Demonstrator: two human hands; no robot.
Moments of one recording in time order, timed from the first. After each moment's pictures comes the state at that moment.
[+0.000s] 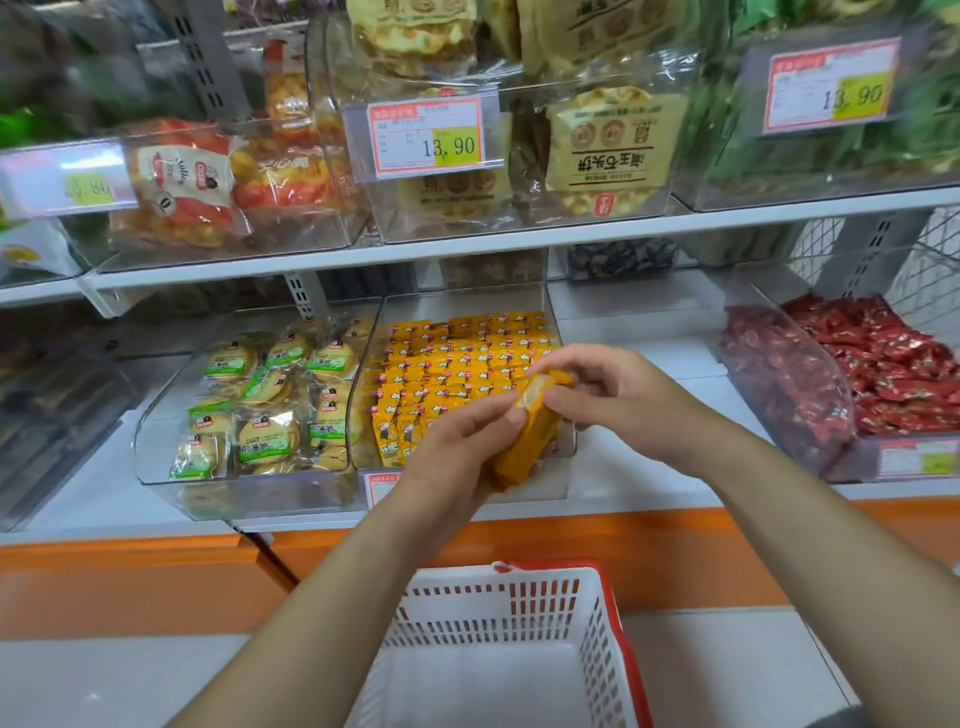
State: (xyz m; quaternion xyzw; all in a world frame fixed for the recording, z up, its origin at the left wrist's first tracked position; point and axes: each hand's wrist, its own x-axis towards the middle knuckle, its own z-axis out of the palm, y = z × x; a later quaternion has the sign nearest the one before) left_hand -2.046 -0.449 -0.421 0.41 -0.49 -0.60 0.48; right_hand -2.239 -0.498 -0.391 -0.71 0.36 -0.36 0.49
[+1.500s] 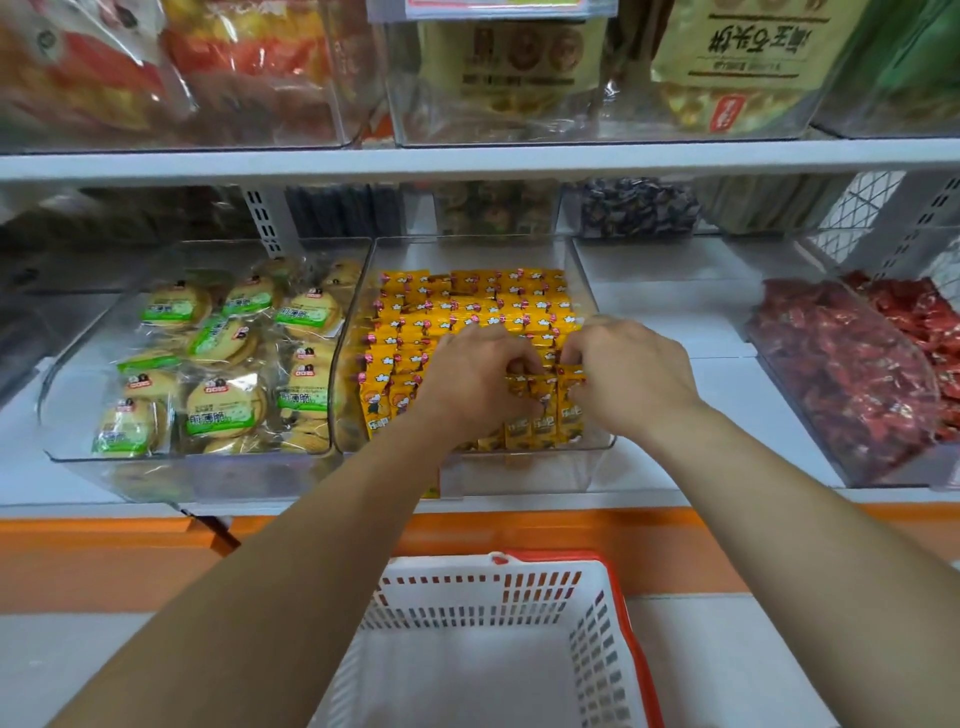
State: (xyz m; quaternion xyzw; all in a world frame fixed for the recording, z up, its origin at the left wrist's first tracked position) left_hand -2.018 -0.574 -0.475 0.56 -0.80 -0.04 0.20; right_hand -2.193 -0.566 -0.447 -0.78 0.61 -0.12 -0.06
